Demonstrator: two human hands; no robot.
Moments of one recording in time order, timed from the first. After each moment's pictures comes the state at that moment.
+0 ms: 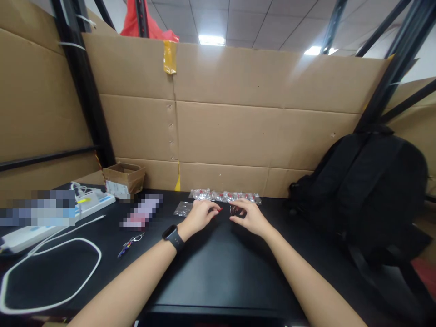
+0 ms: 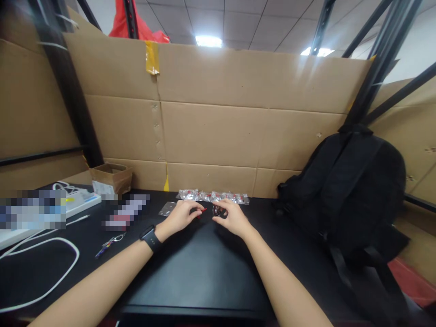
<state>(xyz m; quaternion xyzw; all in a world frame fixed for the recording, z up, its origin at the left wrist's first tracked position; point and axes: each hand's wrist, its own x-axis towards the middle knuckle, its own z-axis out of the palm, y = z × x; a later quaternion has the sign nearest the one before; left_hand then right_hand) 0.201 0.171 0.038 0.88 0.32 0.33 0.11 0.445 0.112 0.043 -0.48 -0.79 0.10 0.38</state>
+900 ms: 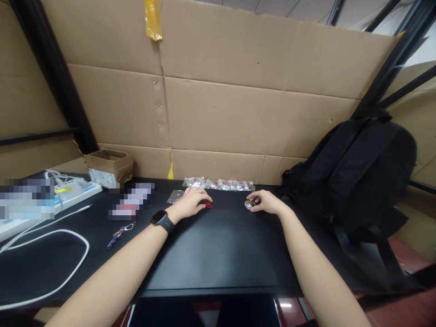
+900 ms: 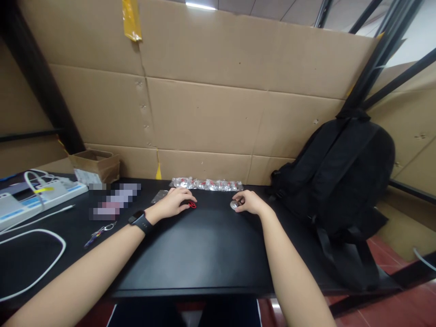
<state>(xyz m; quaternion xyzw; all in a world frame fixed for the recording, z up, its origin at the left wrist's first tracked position) 0.182 0.197 0.021 0.94 0.26 0.22 0.05 0.545 0.119 0.042 -0.64 -0.72 0.17 0.19</state>
